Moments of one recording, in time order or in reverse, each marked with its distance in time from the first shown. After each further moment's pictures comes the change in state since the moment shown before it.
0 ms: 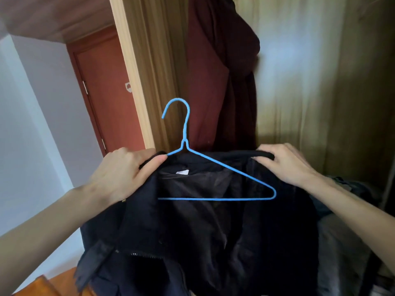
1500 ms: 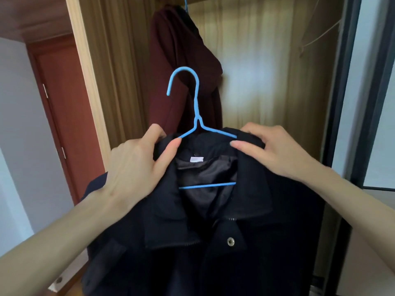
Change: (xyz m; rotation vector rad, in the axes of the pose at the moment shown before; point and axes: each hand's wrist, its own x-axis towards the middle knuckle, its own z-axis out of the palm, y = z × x) left_hand 0.059 0.126 0.012 -0.151 0.407 -0.073; right_hand -0.024 -0.017 -0.120 0.198 0.119 -0.366
